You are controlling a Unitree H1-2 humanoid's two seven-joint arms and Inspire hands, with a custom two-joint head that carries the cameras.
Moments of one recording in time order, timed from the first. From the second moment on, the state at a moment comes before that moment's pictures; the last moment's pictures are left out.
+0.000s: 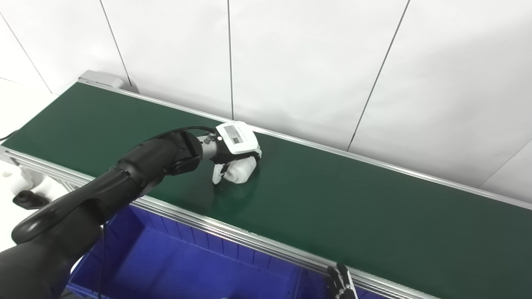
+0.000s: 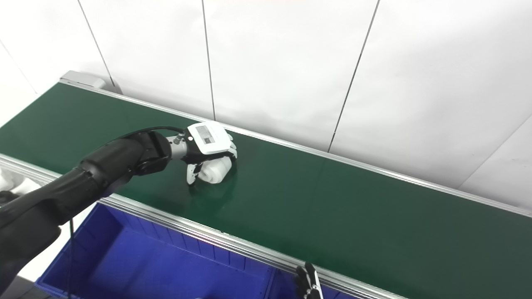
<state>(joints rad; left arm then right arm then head) -0.68 0.54 -0.68 0.53 1.21 -0.37 -0.16 0.48 -0.01 0.31 -0.02 -0.01 -0.34 0.11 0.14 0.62</state>
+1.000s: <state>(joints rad) -0.55 0.59 -0.48 -0.09 0.92 -0.32 -0.48 0.50 0.00 0.34 -0.11 -0.05 -0.26 0.11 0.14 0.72</state>
